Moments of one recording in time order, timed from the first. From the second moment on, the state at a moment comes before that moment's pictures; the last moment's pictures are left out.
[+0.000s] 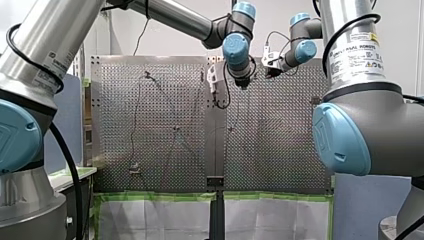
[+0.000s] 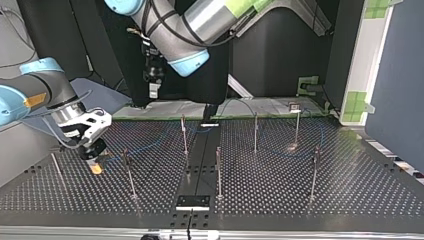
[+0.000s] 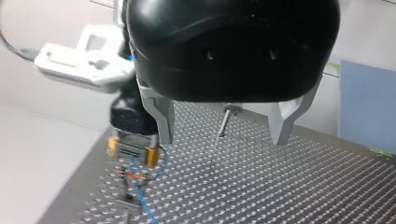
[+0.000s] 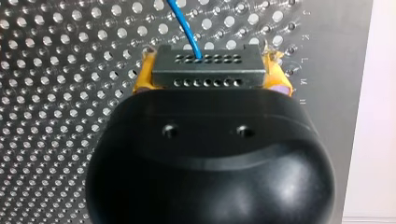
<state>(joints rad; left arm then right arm) -0.92 -1.97 -1.32 -3.21 -2.26 -1.91 1.80 -1.22 1.25 0.07 1.14 1.68</state>
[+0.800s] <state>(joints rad) -0.86 -1.74 -1.55 -2.98 -2.30 -1.84 1.81 -1.22 1.25 0.07 1.14 1.68</state>
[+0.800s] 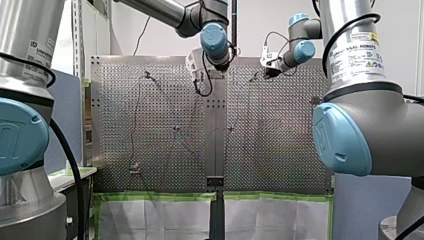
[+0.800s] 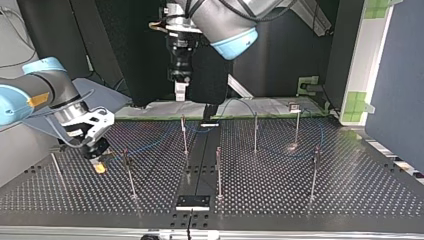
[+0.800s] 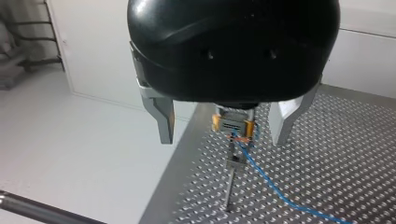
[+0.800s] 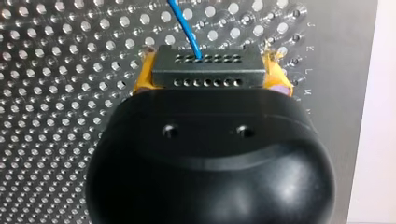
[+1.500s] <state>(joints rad) -0.84 -1.59 -1.75 -2.78 -2.30 -1.84 1.83 -1.22 1.25 0.08 1.14 1.68</state>
